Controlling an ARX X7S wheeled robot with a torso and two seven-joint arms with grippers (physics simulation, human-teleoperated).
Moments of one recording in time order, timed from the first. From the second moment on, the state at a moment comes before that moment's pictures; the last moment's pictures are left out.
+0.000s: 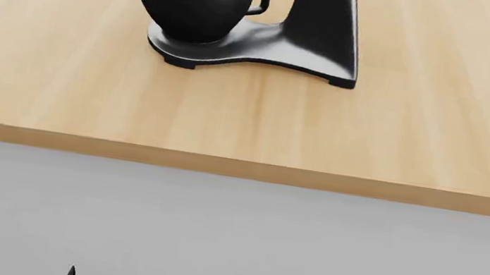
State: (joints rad) left arm 0.00 0.00 0.00 0.00 0.00 0.00 0.00; right arm 0.00 0.00 0.00 0.00 0.00 0.00 0.00
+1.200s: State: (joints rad) left arm -0.06 -0.13 0.11 0.64 0.03 -0.30 -0.11; right arm 0.09 0.17 -0.06 -0.71 0.31 0.44 0.18
